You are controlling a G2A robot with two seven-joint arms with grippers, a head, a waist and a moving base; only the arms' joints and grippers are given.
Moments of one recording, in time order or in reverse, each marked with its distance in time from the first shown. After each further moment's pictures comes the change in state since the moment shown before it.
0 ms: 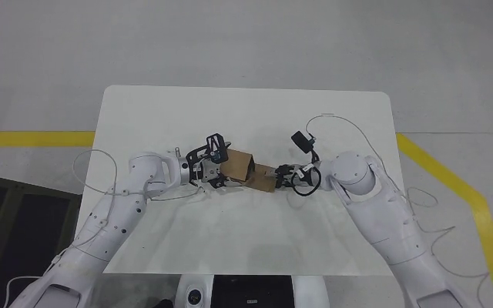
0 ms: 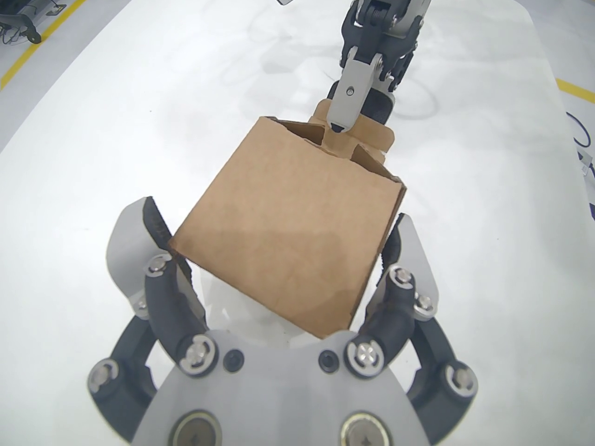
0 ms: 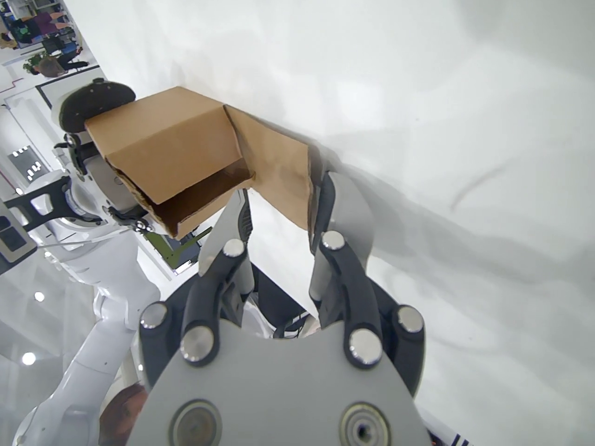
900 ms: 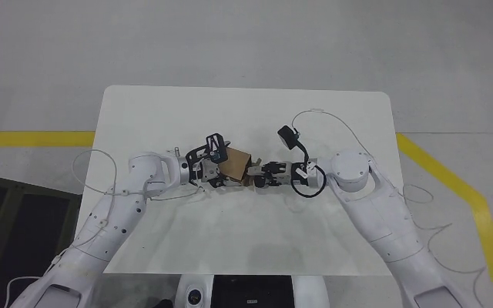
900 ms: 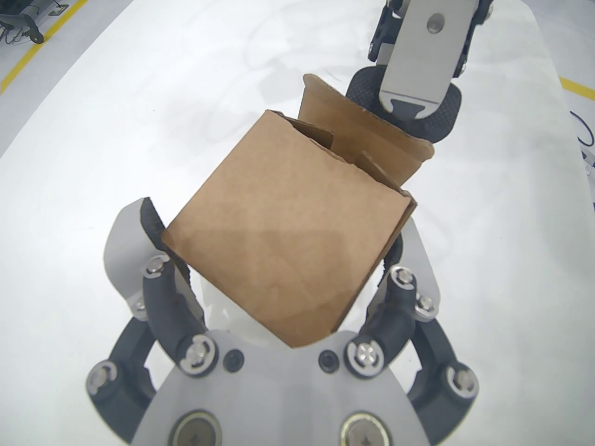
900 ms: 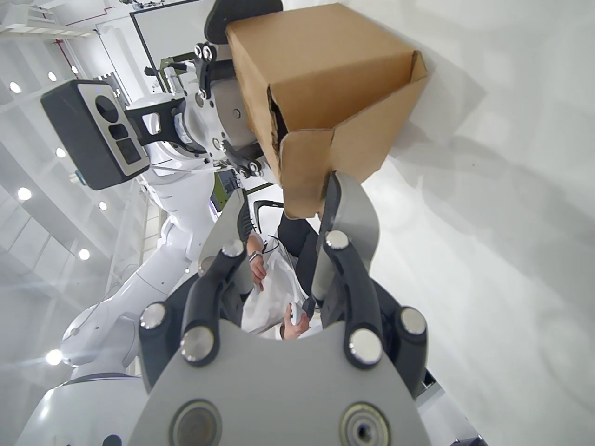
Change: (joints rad) left arm 0.003 -0.003 -0.009 -0.001 0.012 -0.002 0.002; right arm 0.025 -0.015 -0.027 -0.007 0.244 -0.164 0.016
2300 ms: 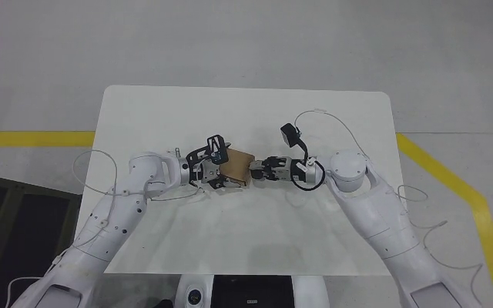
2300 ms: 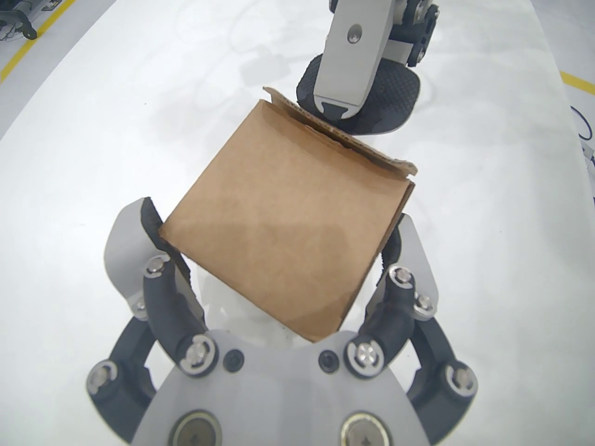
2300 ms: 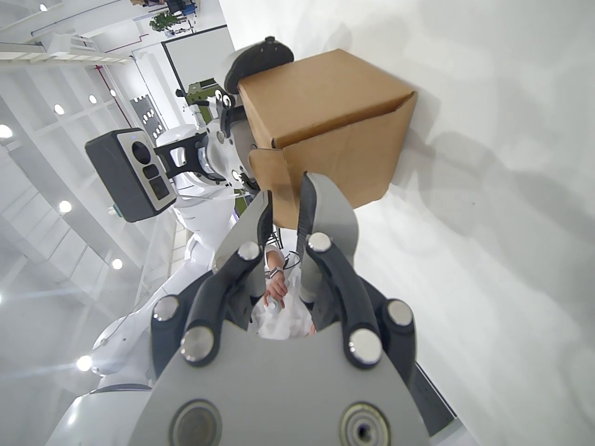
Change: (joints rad) left arm 0.003 -0.004 -0.002 0.001 0.006 -0.011 -0.019; right arm 0.019 -0.011 -0.021 0.089 0.100 -0.030 -0.074
